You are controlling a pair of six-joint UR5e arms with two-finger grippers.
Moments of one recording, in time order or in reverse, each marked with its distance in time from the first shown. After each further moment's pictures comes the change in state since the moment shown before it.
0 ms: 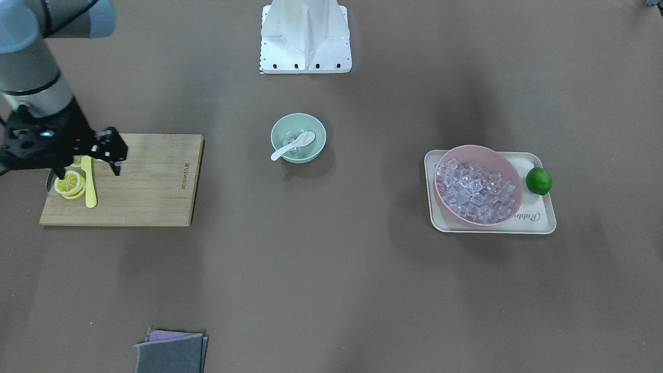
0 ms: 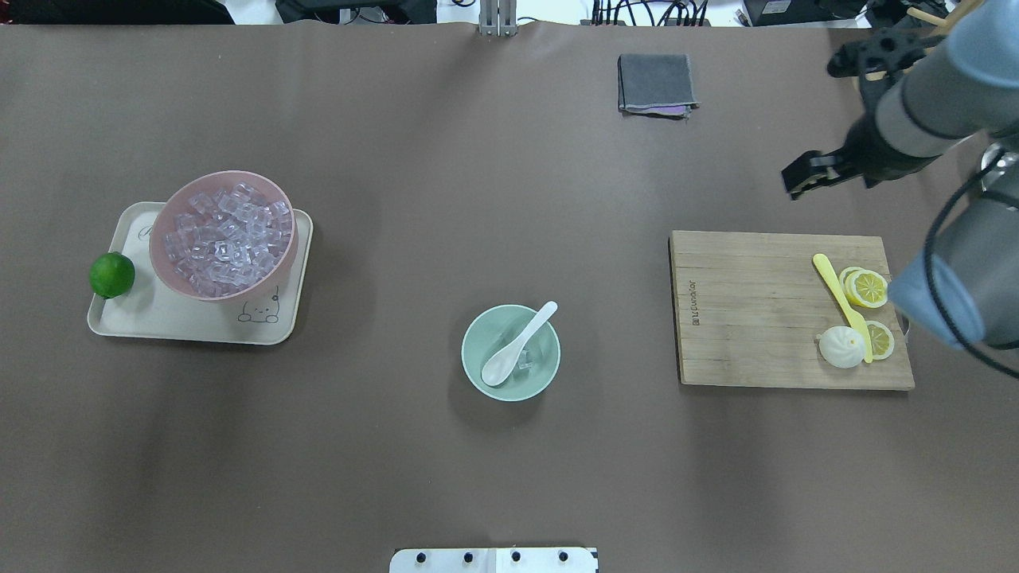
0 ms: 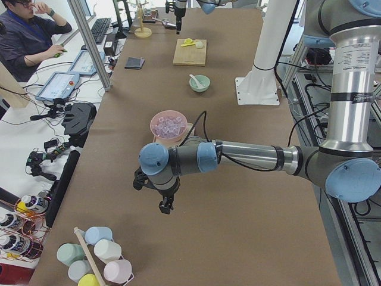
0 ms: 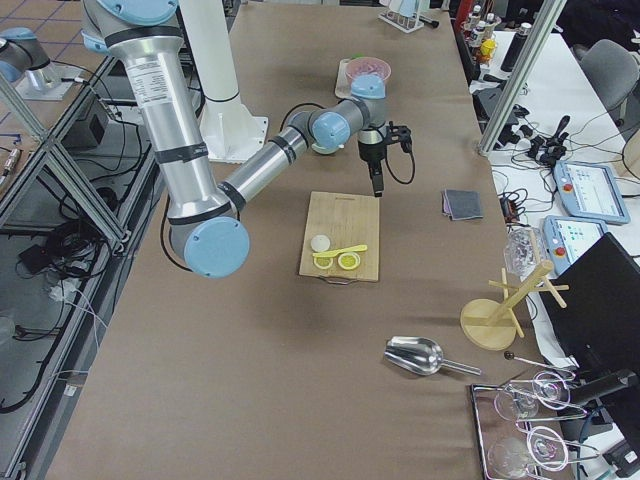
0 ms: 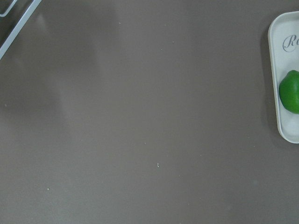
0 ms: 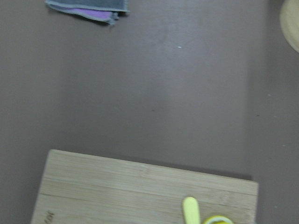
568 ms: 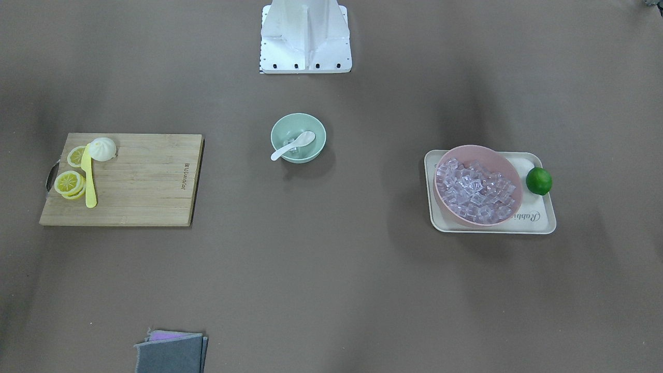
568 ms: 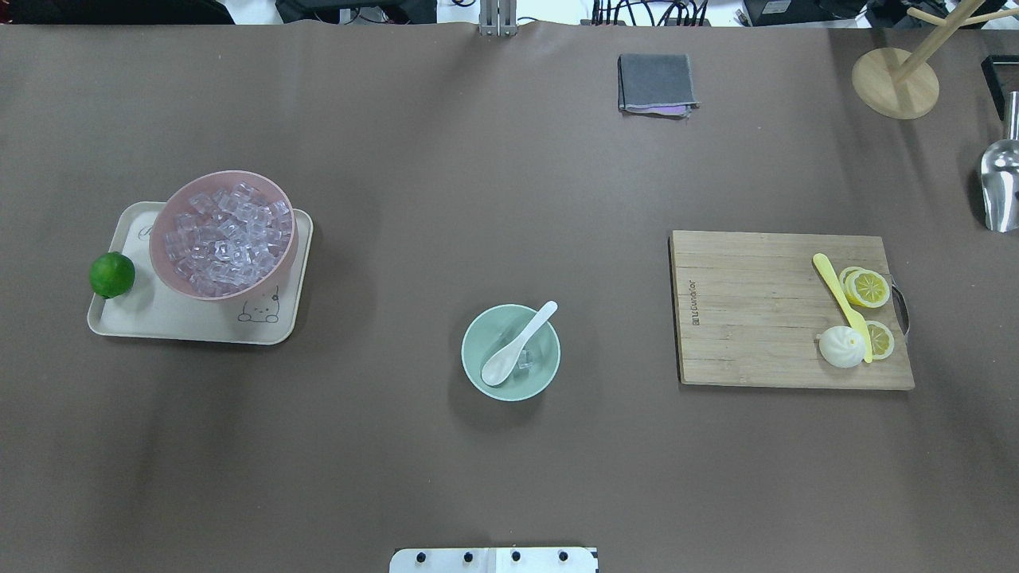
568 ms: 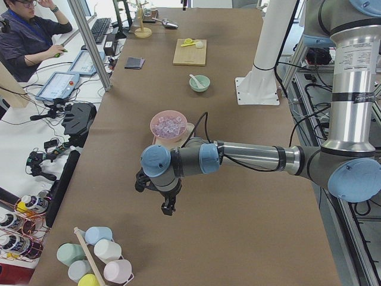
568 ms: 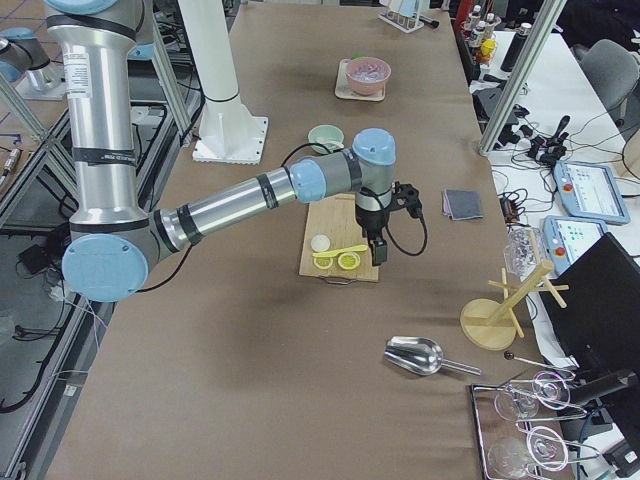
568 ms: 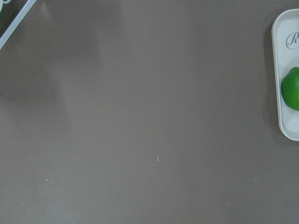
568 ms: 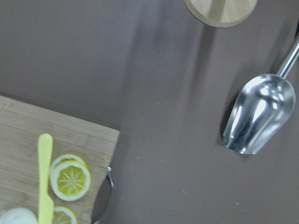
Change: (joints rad) left arm -0.001 0.010 0.001 0.000 0.000 -0.006; right arm 0.360 -0.251 -0.038 -0.002 0.163 -0.559
